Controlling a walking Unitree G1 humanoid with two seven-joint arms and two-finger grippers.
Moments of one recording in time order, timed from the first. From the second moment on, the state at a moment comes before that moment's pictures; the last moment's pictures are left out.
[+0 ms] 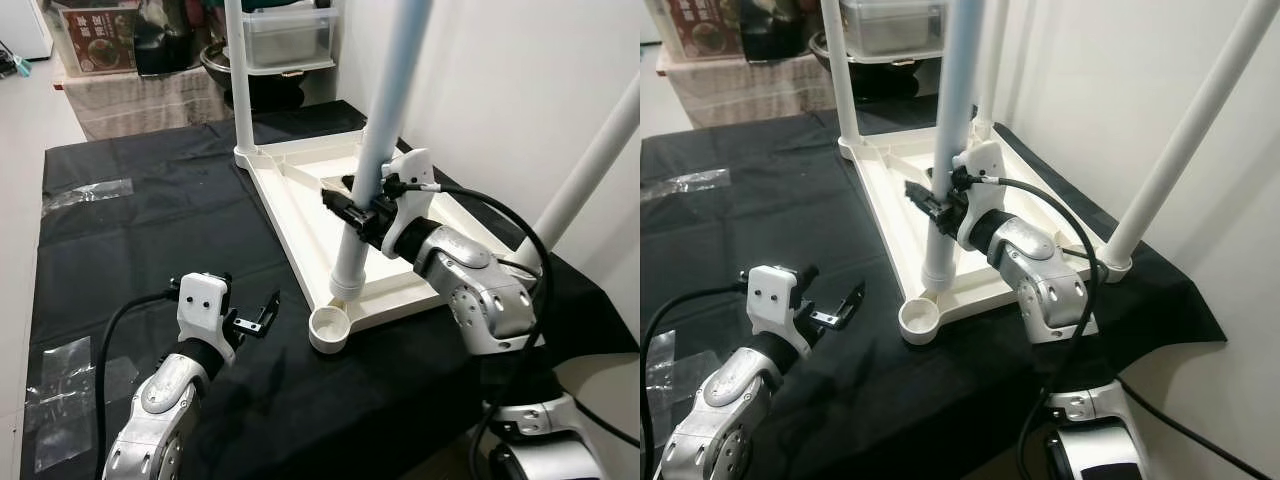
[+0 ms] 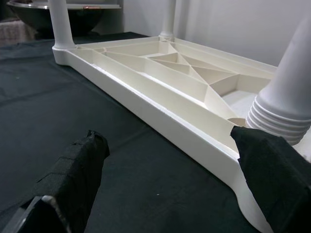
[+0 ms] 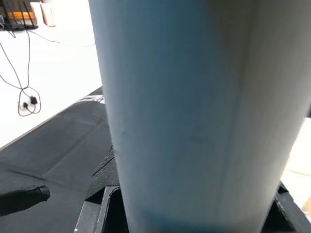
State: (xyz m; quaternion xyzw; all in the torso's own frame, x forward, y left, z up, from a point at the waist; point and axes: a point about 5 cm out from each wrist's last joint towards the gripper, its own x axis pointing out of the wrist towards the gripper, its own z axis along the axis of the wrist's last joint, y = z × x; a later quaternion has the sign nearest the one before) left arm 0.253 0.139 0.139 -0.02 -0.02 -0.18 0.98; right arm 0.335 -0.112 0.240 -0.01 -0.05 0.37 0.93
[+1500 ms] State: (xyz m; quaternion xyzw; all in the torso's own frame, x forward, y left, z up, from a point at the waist) left arm 0.251 0.143 0.128 -0.01 0.00 -0.16 0.99; right arm 0.319 -0.104 0.217 0.02 -0.01 0.44 0.90
